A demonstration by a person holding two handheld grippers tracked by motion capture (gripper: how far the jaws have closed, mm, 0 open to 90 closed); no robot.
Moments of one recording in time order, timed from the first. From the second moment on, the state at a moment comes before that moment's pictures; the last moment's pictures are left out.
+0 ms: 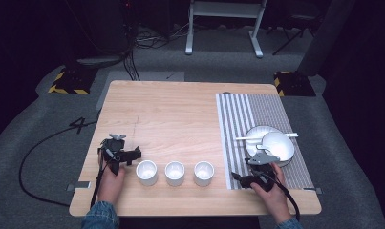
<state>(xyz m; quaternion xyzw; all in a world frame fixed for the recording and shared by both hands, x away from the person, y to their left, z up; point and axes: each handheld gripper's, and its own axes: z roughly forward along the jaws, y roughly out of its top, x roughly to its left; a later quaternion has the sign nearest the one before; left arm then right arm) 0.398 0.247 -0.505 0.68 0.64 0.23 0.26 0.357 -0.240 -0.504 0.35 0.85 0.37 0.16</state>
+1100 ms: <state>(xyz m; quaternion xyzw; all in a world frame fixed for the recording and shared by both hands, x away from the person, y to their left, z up) 0.398 0.247 -0.505 0.68 0.64 0.23 0.27 0.341 -0.234 -0.469 0.35 0.83 0.40 0.14</state>
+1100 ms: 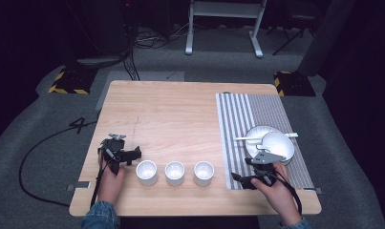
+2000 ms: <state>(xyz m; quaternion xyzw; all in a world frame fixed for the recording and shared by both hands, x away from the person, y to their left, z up) 0.398 0.247 -0.505 0.68 0.64 0.23 0.27 0.343 -0.188 -0.417 0.29 0.86 0.41 0.13</state>
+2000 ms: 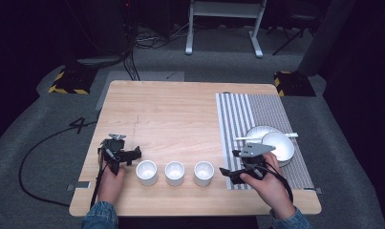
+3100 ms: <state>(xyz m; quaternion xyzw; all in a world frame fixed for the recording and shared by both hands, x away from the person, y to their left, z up) 0.398 0.247 -0.505 0.68 0.64 0.23 0.27 0.345 -0.111 -0.454 0.26 0.88 0.38 0.10</state>
